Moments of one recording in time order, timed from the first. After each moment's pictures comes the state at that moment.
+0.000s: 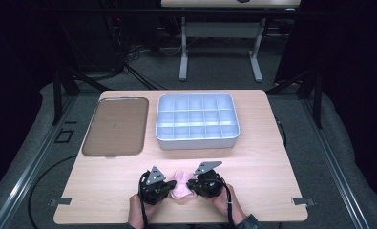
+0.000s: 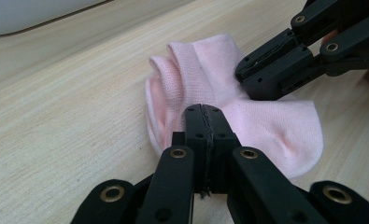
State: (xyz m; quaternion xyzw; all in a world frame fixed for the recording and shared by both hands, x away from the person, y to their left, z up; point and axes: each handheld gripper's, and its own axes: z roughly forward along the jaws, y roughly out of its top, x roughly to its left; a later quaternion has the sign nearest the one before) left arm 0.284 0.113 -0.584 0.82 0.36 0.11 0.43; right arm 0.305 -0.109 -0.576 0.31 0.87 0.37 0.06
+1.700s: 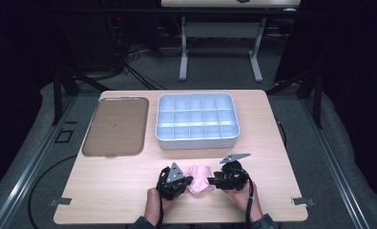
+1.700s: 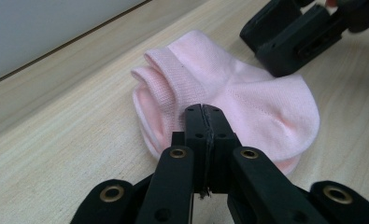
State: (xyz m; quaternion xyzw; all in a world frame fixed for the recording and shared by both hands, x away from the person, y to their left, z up) left arm 0.300 0.063 -0.587 0.84 0.30 0.12 0.44; right arm 0.317 -0.177 -0.564 0.43 0.83 0.36 0.03
